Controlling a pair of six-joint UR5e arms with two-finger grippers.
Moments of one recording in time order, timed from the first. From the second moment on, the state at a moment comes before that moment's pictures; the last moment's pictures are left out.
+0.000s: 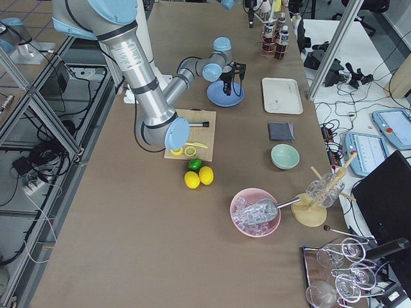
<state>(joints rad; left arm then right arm) -1.23 -1.87 -1.58 -2.08 -2.44 -0.68 0.58 -0.93 1.67 -1.46 1.83 1.35</state>
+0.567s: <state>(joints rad) -1.48 -1.77 -1.56 -1.78 -2.48 -0.12 0.52 -0.80 1.51 -1.47 1.79 1.37</state>
